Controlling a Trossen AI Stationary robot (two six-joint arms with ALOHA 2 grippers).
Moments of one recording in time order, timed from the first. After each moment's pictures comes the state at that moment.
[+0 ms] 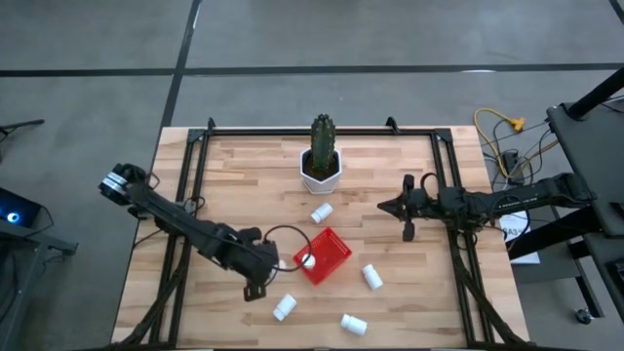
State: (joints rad) left arm -0.51 1.47 1.17 -0.80 -0.11 -0.70; right arm 0.08 0.65 0.11 0.45 0.14 0.10
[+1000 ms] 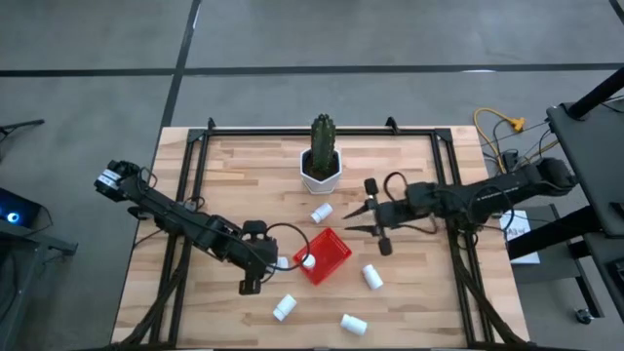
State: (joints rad) left arm -0.48 1.42 1.16 -0.80 -0.12 -0.49; right arm 0.18 1.18 0.76 0.25 0.02 -0.23
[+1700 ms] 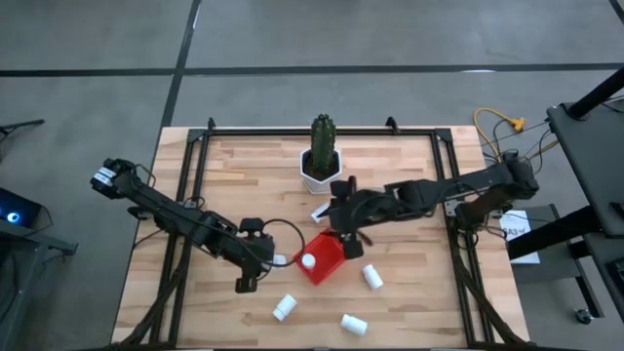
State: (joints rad) left arm -0.48 1.37 1.16 -0.81 -0.12 -0.48; right arm 0.20 1.57 1.38 -0.46 0.13 -0.12
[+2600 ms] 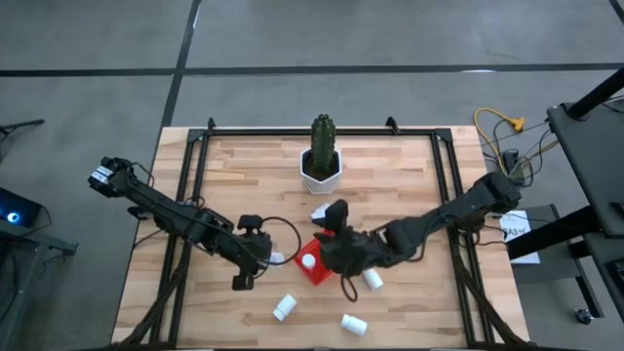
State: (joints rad) left arm -0.48 1.34 1.16 -0.82 -0.14 -0.44; right arm 0.42 1.76 1.50 -0.48 0.81 -0.45
